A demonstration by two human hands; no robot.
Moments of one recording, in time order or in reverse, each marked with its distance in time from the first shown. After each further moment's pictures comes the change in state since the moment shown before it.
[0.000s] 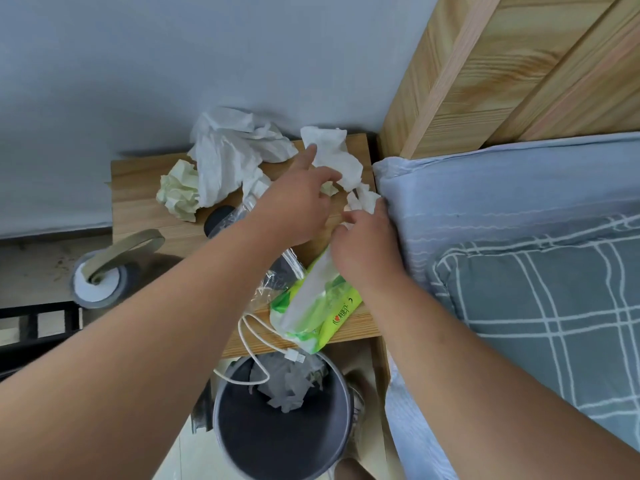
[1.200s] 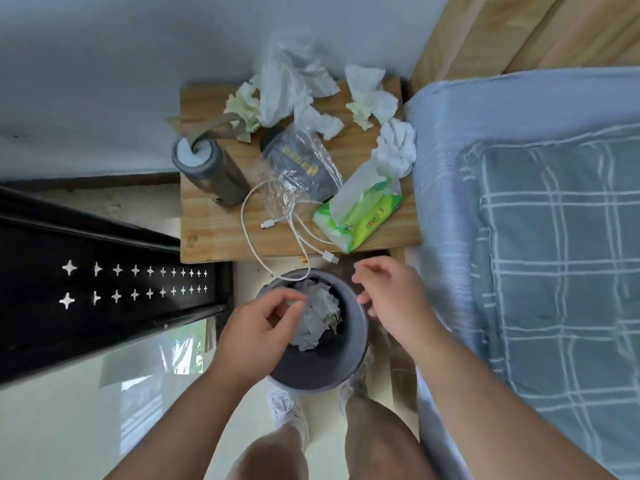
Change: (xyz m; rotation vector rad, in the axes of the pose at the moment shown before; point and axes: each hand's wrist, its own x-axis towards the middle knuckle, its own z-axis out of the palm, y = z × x) left_hand -0.324 -0.091 0.078 -0.533 0.117 -0.296; right_hand -0.183 0.088 0.044 0.475 -0.187 0.152
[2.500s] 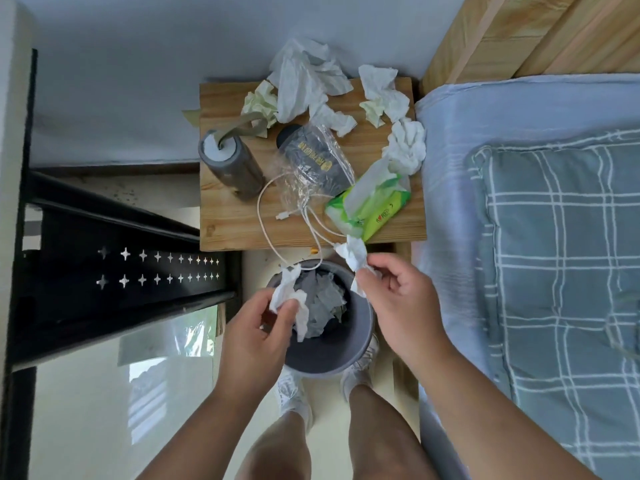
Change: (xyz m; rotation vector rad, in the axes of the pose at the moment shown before) left_hand -0.044 0.007 -0.010 -0.108 0.239 0.008; right_hand -0.056 -0.018 0.003 0.050 0.055 -0.360
